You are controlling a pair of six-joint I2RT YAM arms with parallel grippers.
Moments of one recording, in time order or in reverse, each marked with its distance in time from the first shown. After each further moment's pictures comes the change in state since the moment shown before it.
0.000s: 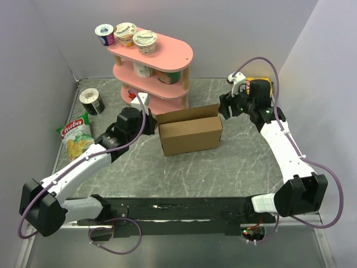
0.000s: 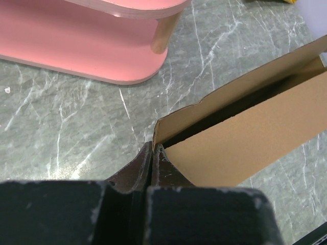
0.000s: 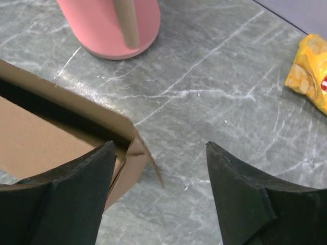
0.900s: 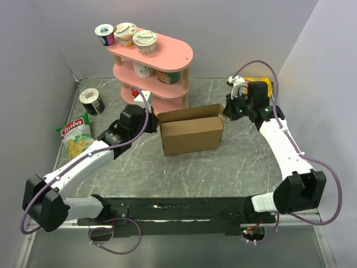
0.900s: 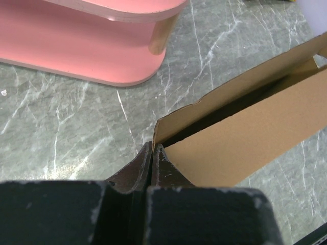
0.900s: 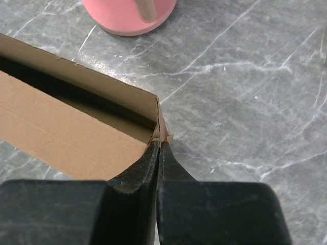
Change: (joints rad) left arm -0.010 0.041 0.044 -0.020 -0.001 -0.003; right arm -0.002 0.035 0.016 -0.106 -0.028 0.078
